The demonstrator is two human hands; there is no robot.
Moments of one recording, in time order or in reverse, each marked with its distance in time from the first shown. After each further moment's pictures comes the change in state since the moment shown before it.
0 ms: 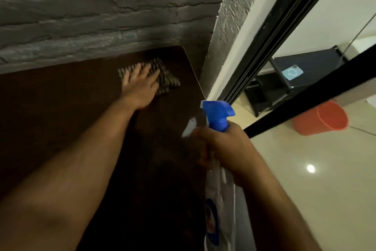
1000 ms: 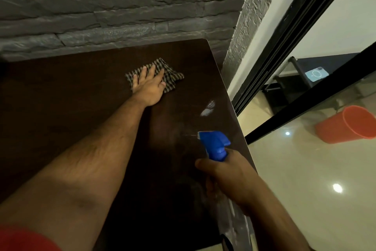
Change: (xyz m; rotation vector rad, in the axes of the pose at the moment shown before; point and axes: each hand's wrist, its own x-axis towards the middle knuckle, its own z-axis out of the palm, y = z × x) left_hand -0.076 -0.023 0.001 -0.121 -0.063 -0.158; right_hand -0.064 0.073 0.022 -0.239 -0.183 0.009
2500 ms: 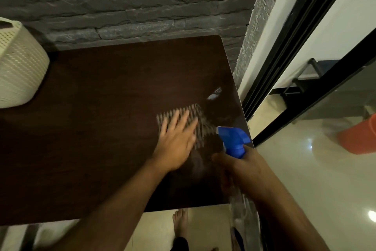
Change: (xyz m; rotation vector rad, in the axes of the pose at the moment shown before) left_hand -0.222 0.045 0.097 0.091 0.119 0.196; right_hand -0.056 0.055 -0.016 0.046 0.014 -0.139
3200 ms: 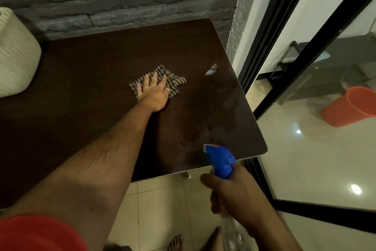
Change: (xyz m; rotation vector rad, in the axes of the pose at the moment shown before) left_hand 0.046 -0.066 -0.041 -0.059 -0.147 -0.288; right_hand -0.087 0.059 0.076 -0.005 -0.015 0.169
